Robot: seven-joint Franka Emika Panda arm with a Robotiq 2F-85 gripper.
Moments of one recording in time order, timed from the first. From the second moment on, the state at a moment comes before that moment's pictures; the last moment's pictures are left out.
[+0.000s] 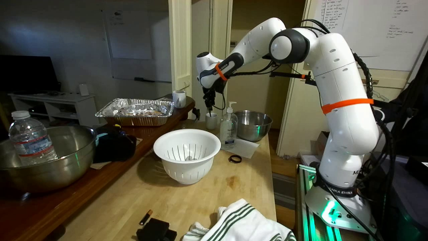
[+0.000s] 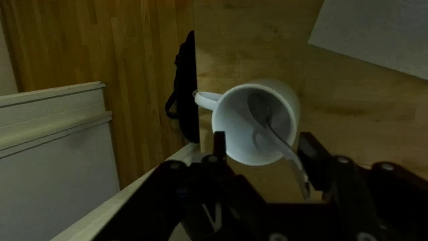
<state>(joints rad) -0.23 0.51 -0.20 -1.59 -0.38 2.23 -0.31</state>
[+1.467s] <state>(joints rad) -0.20 0.43 -0.17 -1.63 -0.41 2.19 -0.30</state>
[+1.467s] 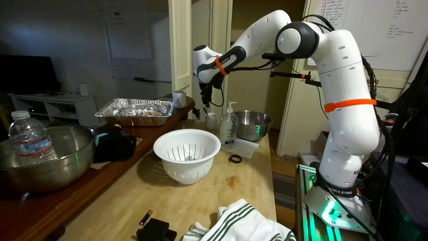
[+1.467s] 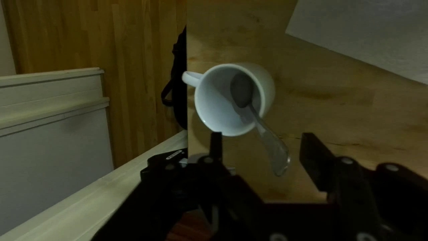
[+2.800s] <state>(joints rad) -0.16 0.56 -0.24 -1.51 -0.38 2.12 0.11</state>
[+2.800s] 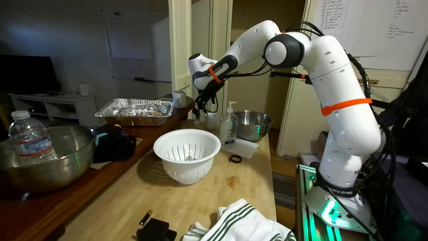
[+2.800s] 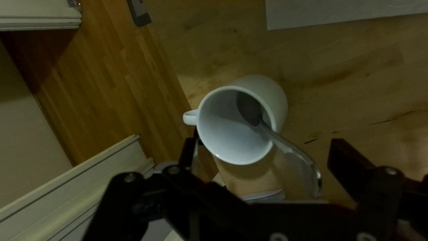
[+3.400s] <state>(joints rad) -0.18 0.60 -0.24 -1.45 -0.38 2.12 0.05</state>
